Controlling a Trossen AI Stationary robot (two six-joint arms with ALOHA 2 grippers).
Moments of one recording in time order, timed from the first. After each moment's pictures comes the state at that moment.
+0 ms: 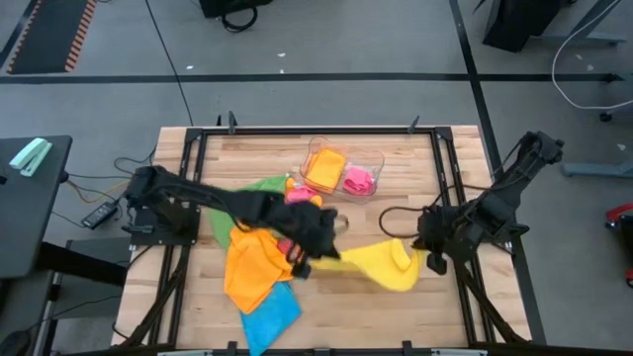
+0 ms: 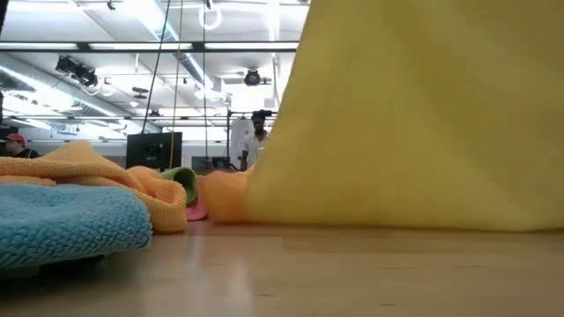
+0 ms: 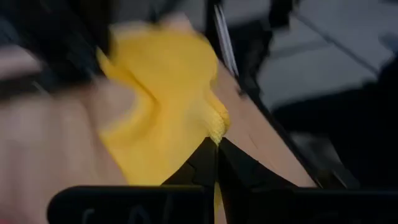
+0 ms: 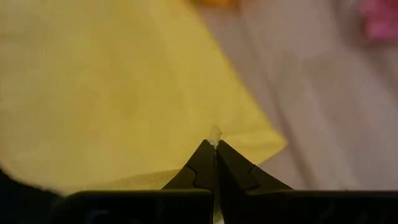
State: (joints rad) left arm -0.21 1.71 1.49 -0.29 0.20 0.10; right arm 0.76 0.93 0.86 -0.98 0.38 1.01
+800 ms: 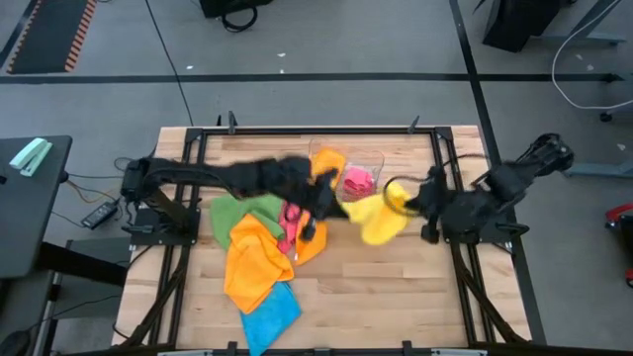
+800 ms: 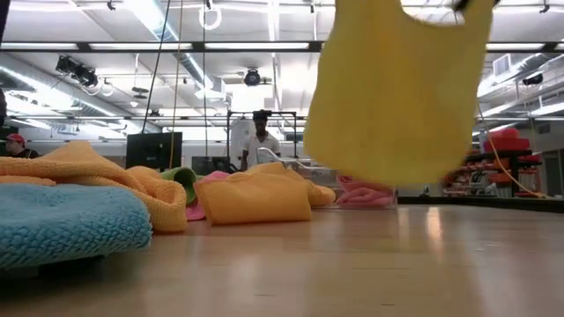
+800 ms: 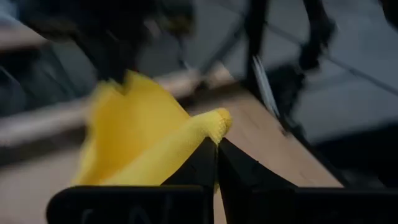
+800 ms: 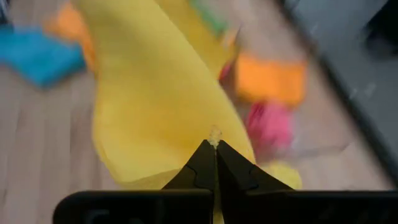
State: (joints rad) left arm -0.04 1.67 1.49 -0.16 0.29 0.19; right arm 0.55 0.97 1.13 -1.13 0.59 0.59
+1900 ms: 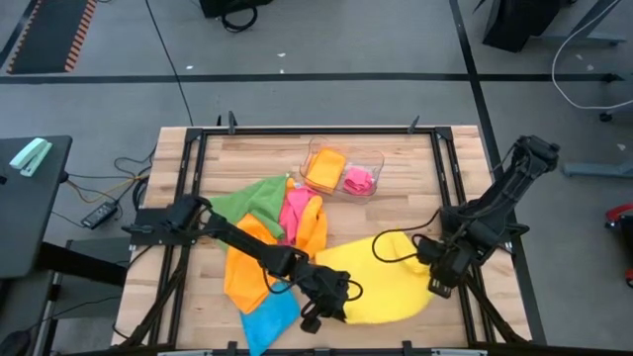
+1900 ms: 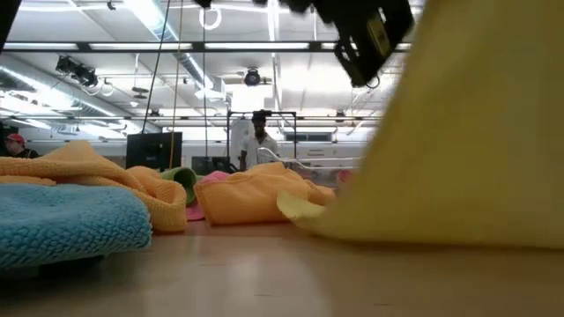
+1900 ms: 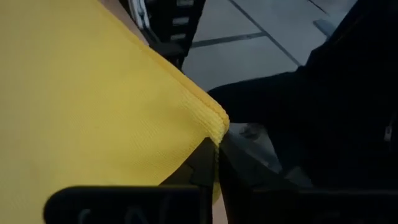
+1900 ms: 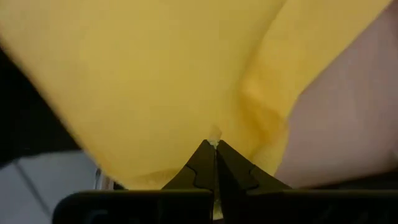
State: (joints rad) left arm -0.40 2.09 1.46 0.11 0.29 -0.12; right arm 0.84 1.14 0.83 -0.97 -0.02 1.32
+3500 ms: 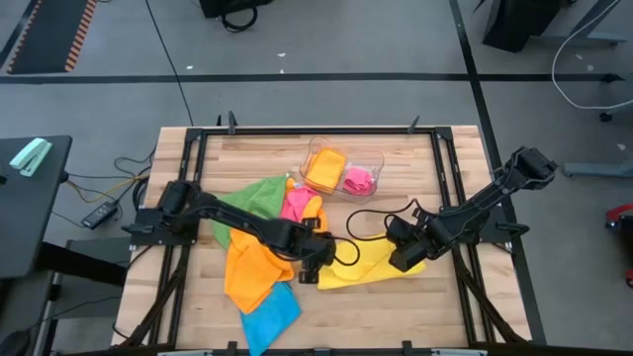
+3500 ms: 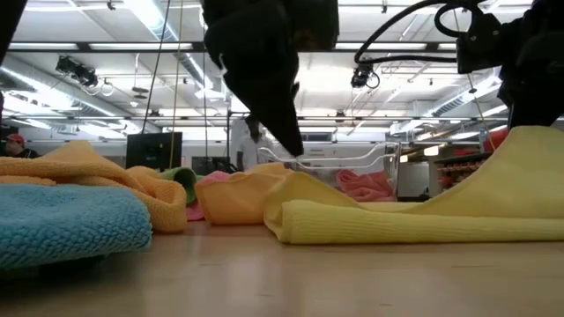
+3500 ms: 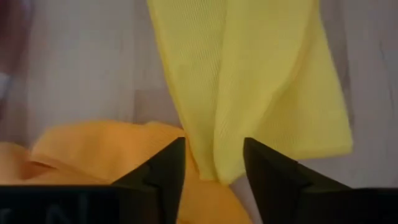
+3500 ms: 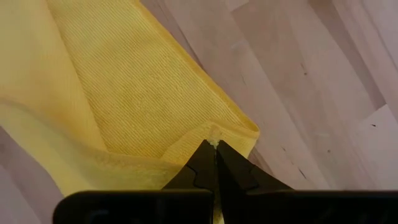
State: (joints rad) left arm -0.28 1.99 1.50 -0.62 -0.21 -0.17; right arm 0.54 1.36 0.83 -0.95 0.34 1.08
